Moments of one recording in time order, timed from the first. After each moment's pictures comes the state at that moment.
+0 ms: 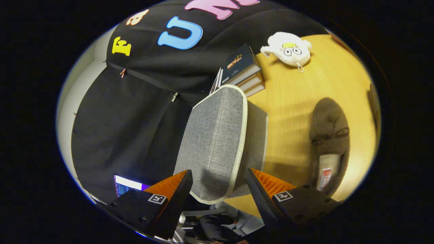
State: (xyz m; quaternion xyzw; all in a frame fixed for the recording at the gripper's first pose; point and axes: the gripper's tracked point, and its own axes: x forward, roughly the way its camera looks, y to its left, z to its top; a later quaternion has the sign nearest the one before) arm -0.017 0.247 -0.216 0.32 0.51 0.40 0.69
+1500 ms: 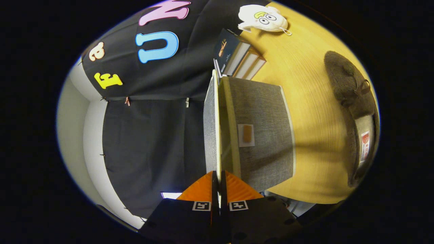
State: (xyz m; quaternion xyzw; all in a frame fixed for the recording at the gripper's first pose) arm -0.017 0.272 -0.170 0.46 0.55 0.40 0.57
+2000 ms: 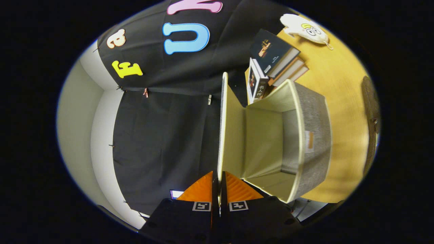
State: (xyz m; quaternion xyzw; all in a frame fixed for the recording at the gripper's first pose) arm -0.017 0.338 -0.075 0.45 0.51 0.46 0.57
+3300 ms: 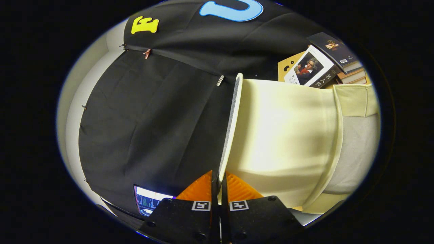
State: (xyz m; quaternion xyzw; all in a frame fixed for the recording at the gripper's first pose) arm -0.084 0.587 -0.079 0.33 0.48 0.49 0.65
